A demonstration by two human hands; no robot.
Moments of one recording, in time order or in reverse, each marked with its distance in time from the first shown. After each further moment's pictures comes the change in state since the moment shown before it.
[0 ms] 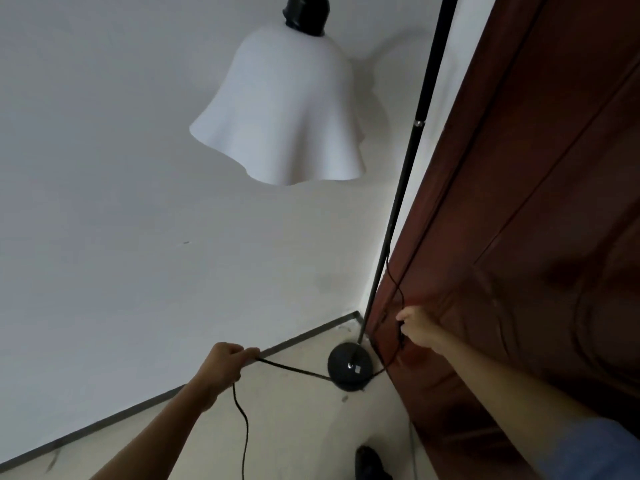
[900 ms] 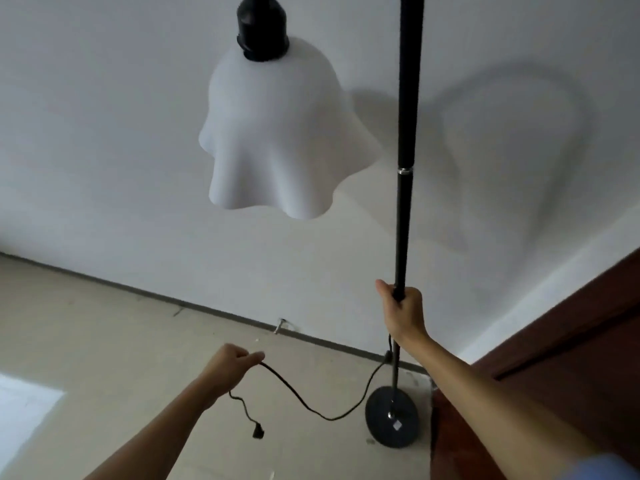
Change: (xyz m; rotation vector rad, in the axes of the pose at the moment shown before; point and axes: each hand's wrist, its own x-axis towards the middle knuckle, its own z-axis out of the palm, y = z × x) left_hand -0.064 0.007 0.053 -0.184 0.451 -0.341; right_hand 0.043 -0.162 0.028 0.414 -0.287 -0.706
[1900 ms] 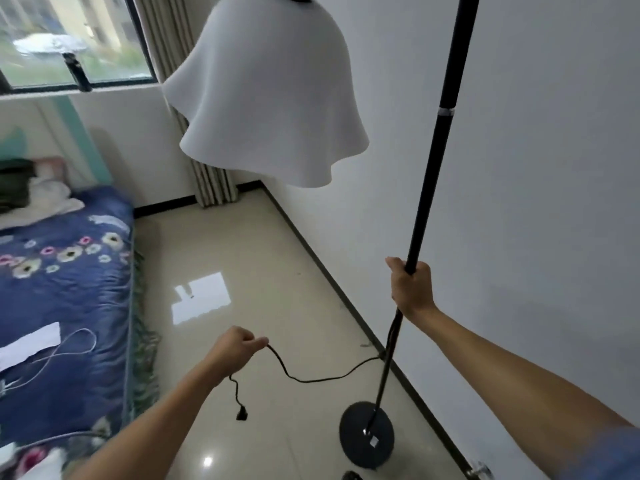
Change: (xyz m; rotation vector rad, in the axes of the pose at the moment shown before) left_hand -0.065 -0.357 -0.449 -0.313 0.608 -0.359; right_hand -0.083 -0.266 0.653 0.073 -0.748 -0.264
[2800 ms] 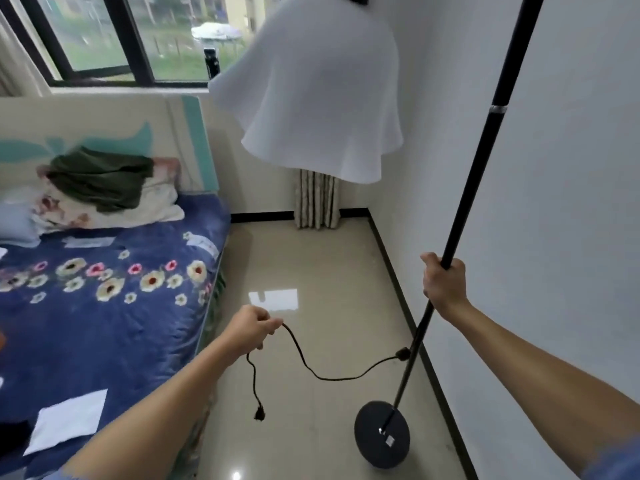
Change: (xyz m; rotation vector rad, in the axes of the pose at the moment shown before) left_hand 0.476 -0.038 -0.357 -0.163 0.284 -0.170; right_hand 0.501 -0.035 0.492 0.014 -0.310 -0.038
